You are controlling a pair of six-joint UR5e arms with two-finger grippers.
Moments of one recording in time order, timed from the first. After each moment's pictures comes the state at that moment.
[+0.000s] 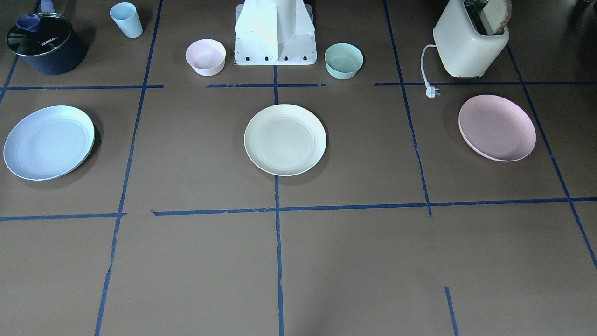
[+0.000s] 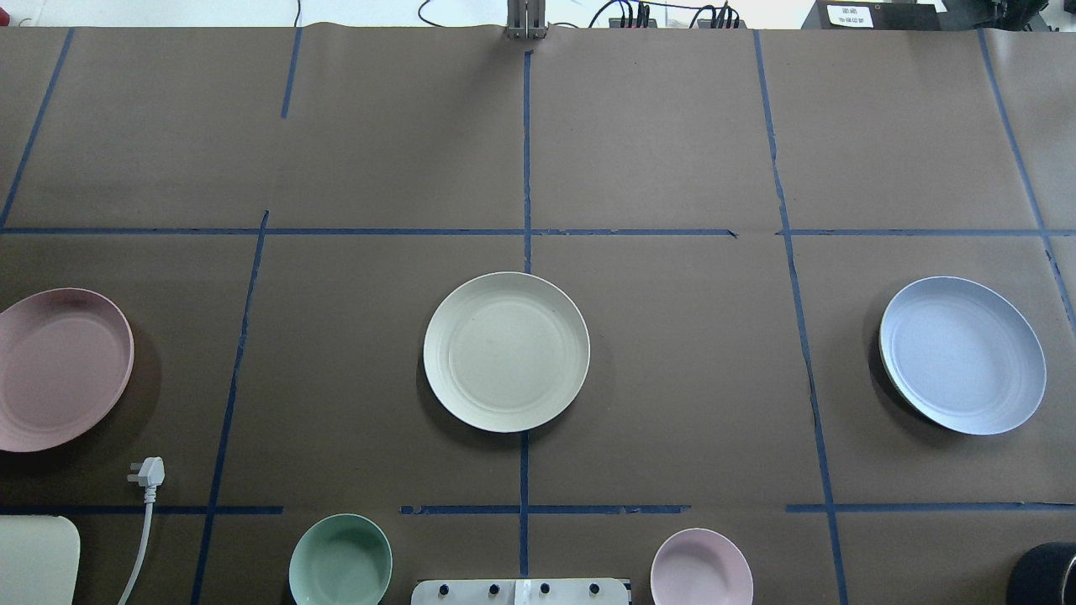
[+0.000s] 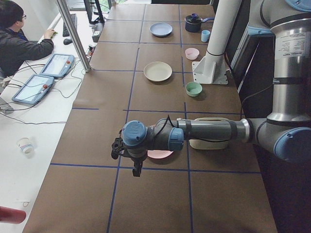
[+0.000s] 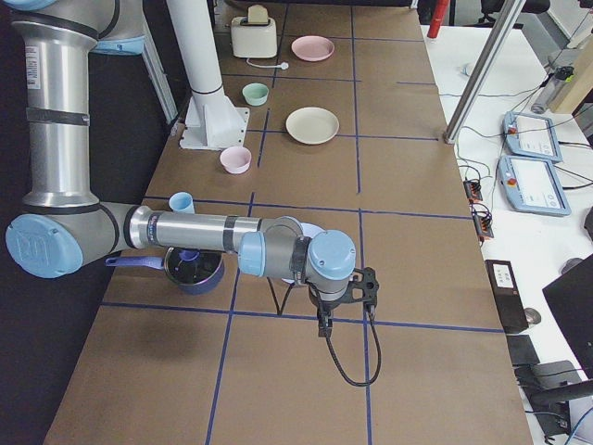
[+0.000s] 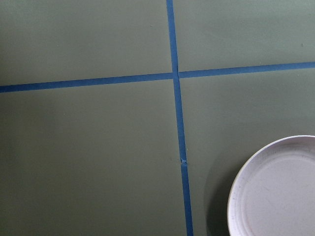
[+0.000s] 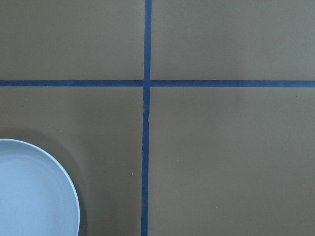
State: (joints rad) left arm -1.60 -1.49 -1.63 -1.61 -2.42 0.09; right arm 1.65 -1.63 1.63 -1.62 2.39 -0.10
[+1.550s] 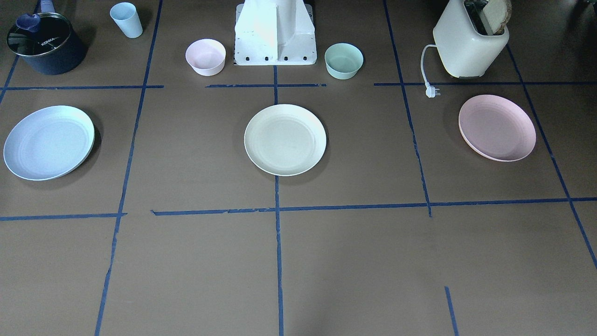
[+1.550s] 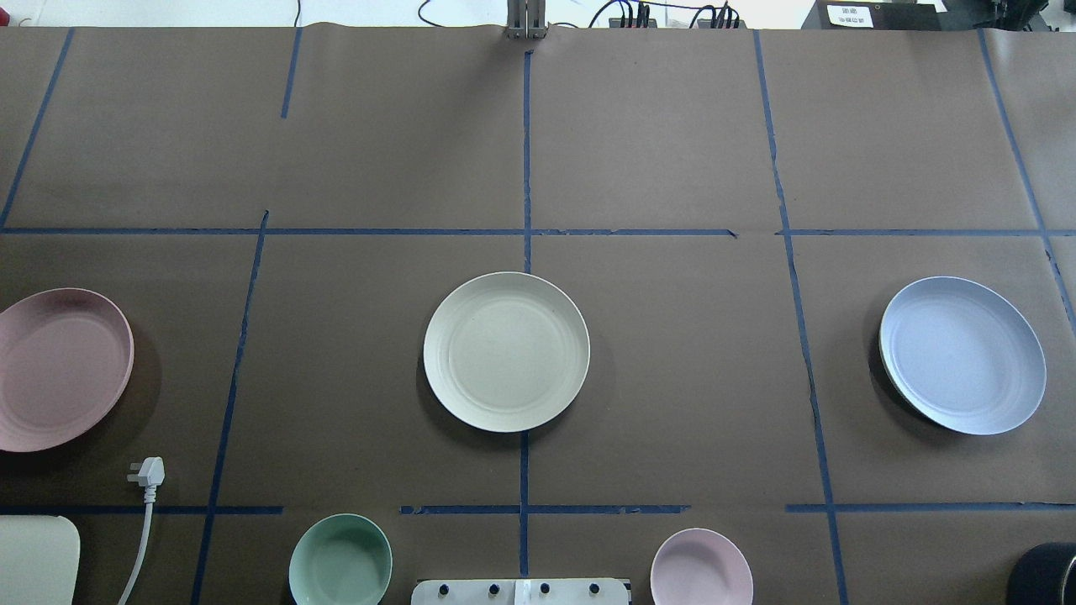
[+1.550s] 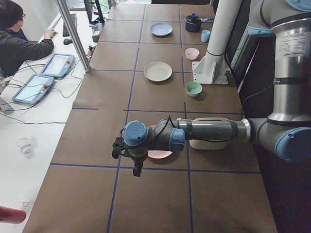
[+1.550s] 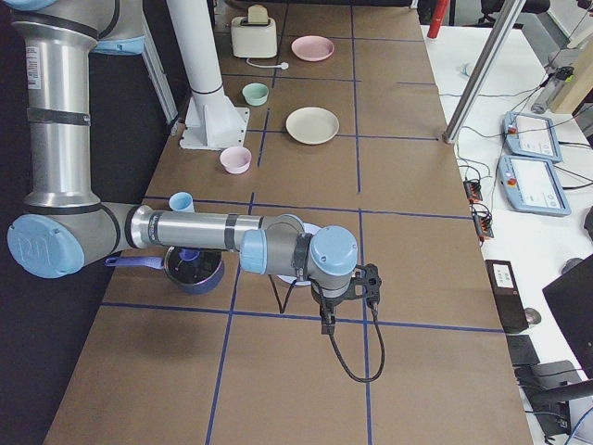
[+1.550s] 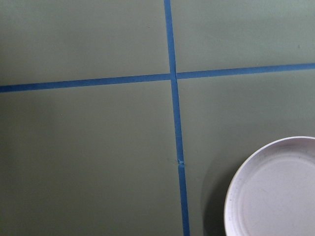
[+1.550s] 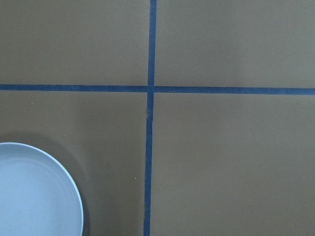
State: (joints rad) left arm -1.55 -1.46 -1.65 -1.73 -2.43 -0.08; right arm 1.65 -1.62 1.63 -1.61 2.39 -0.10
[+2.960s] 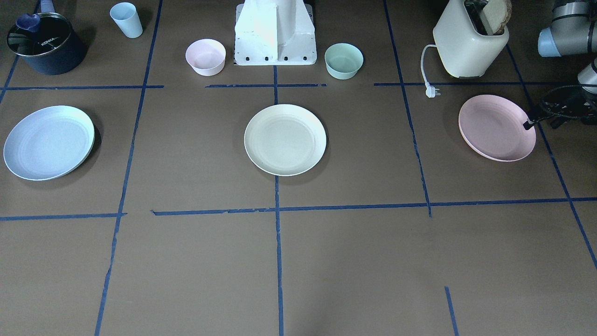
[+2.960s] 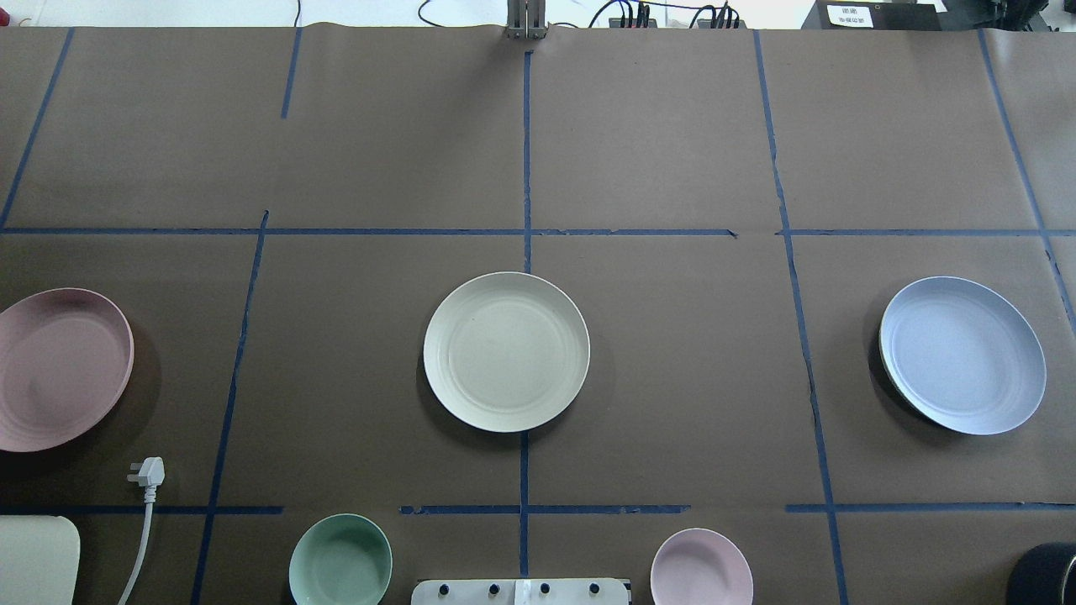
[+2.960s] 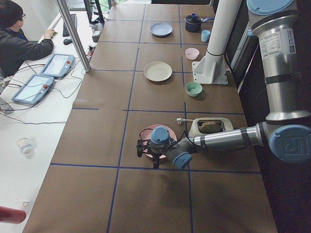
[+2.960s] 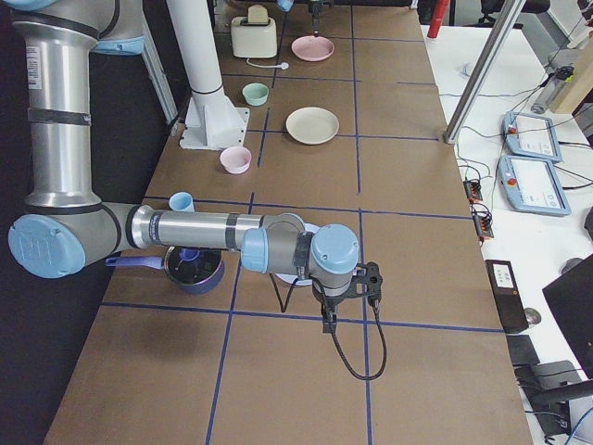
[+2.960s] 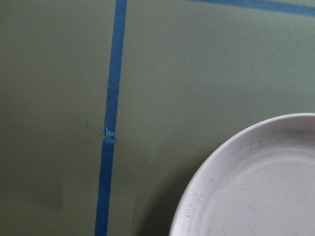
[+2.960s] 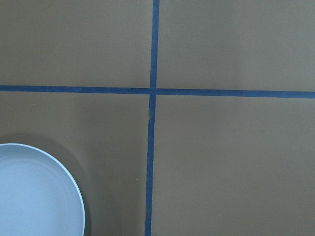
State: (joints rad) left arm -1.11 -1.34 -1.46 -2.50 -2.26 -0.78; right arm 1.65 -1.62 1.64 -1.61 2.39 -0.10
